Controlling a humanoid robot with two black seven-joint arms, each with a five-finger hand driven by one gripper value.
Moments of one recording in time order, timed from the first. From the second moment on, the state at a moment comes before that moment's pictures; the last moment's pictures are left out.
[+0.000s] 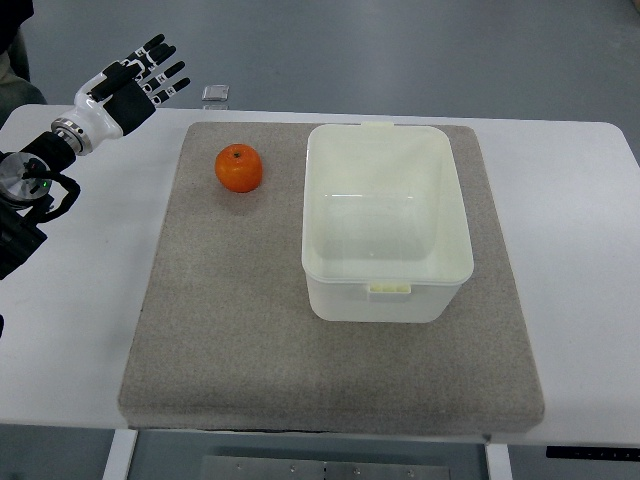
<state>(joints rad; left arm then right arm) -1.00 0.31 -0.59 -0.26 -0.30 -0.61 0.04 0.02 0.00 -0.05 0.17 0.03 -0.07 0.15</state>
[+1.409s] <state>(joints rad) -1.07 0.34 -0.58 -0.35 0.67 -0.61 -0.15 0.02 0.00 -0.06 0.17 0.03 -0.07 0.15</state>
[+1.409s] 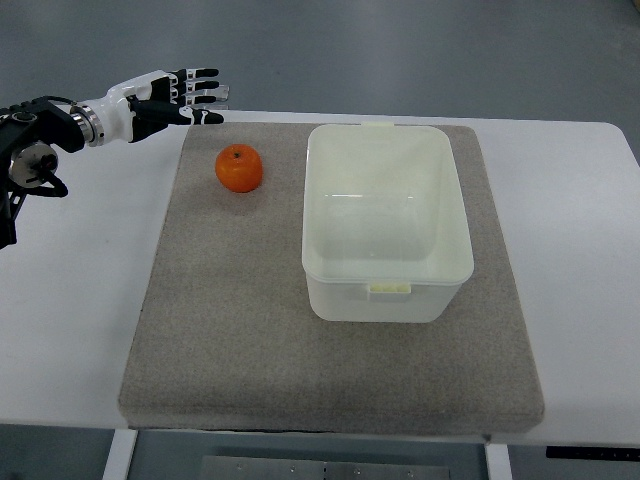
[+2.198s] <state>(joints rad) -1.10 0.34 -0.46 -0.57 1.34 -0.32 -0.19 0.02 0.00 -0.06 0.17 0.03 -0.07 0.15</state>
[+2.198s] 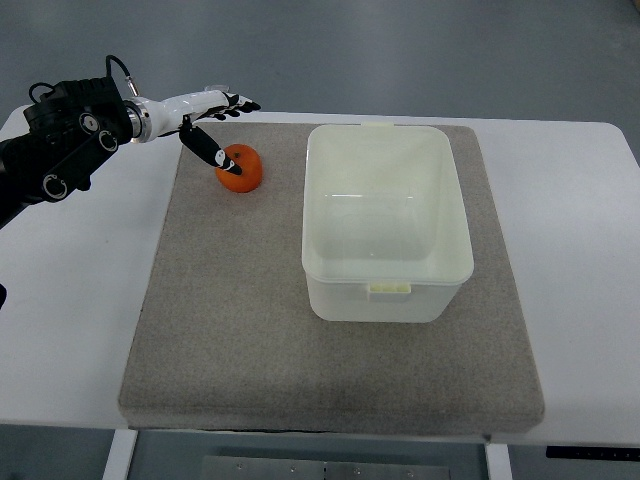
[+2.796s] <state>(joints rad) -1.10 0.29 -0.41 -0.55 1.54 -0.31 -0.18 0.02 0.00 -0.06 0.17 0.03 -0.07 0.15</state>
